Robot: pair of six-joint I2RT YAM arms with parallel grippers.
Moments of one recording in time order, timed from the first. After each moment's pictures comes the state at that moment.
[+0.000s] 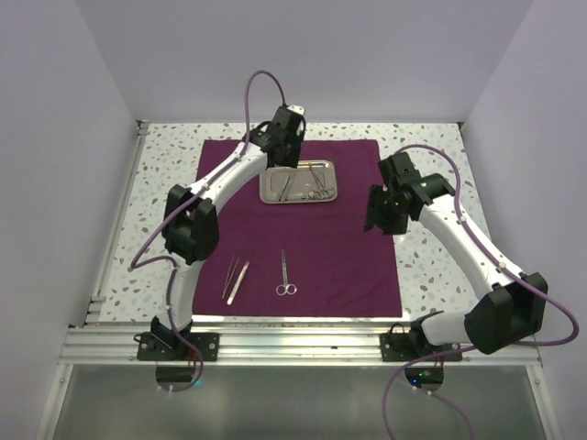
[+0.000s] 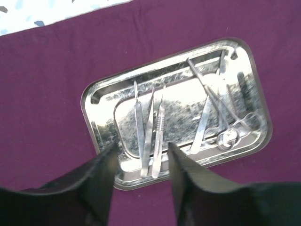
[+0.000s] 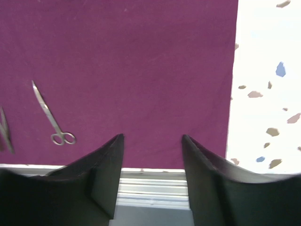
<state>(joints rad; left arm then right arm) -0.54 2.18 2.04 -0.66 -0.26 -0.21 0.37 1.35 1.25 -1.05 0.06 0.54</state>
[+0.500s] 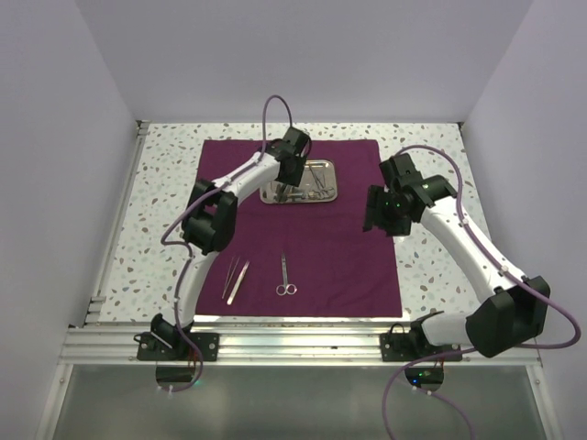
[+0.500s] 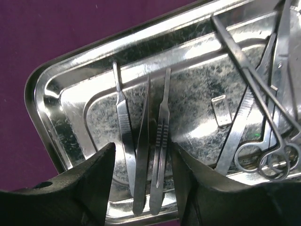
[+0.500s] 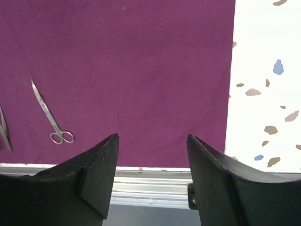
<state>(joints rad) -0.54 2.39 2.03 -0.64 -0.25 -0.19 0.37 1.34 1.24 -1.05 0.06 0.53</state>
